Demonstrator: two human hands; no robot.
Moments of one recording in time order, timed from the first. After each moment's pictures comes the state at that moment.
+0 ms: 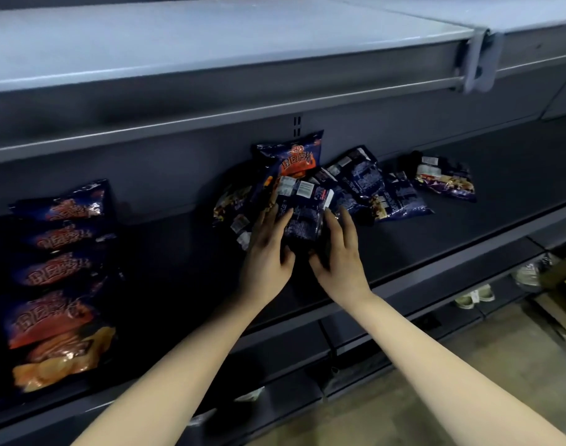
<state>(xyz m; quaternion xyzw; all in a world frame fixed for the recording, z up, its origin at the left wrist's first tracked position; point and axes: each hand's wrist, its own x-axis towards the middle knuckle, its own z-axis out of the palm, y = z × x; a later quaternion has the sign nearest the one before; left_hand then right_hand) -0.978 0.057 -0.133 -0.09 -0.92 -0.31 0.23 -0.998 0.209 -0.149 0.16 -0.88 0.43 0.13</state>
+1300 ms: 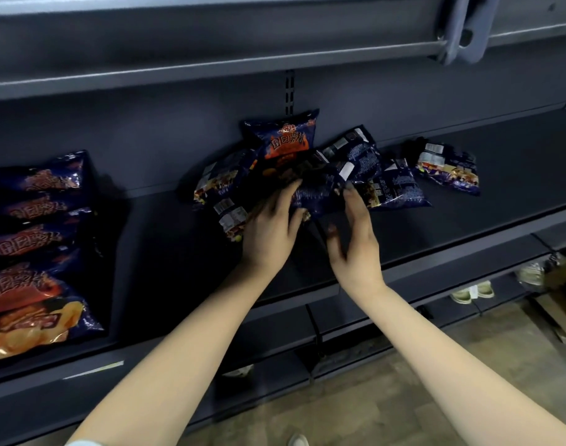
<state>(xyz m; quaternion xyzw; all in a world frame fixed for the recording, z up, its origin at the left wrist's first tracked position) -1.003 0.100 -0.120 -0.06 -0.91 -0.22 0.34 -0.997 0.249 -0.127 0.25 -0.79 0.52 0.24</state>
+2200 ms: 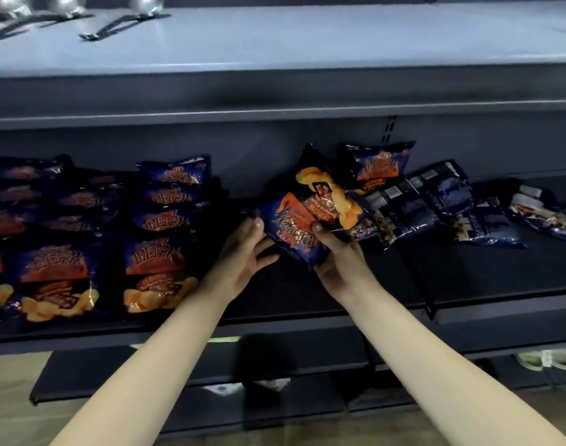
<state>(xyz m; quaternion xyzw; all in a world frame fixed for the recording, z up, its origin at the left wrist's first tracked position) -0.899 -0.045 -0.089 0.15 -0.56 -0.81 0.08 -0.957 0.103 -0.093 0.02 -0.38 0.89 -0.26</state>
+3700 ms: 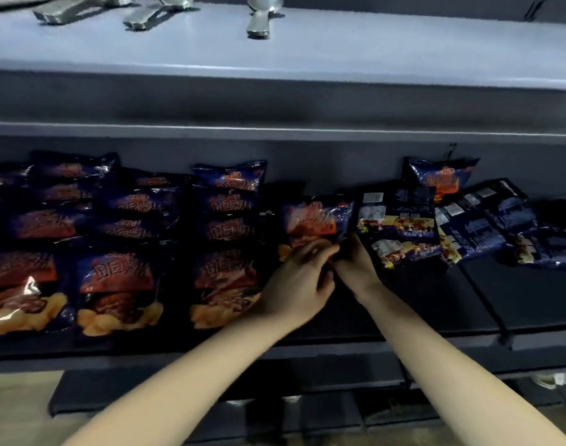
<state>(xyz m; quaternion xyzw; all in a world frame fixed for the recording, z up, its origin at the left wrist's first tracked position) -0.866 -0.091 -0.090 -0.04 -0.94 -0.29 0.19 -0.980 0.011 -0.136 0.09 -0.81 0.56 -0.13</state>
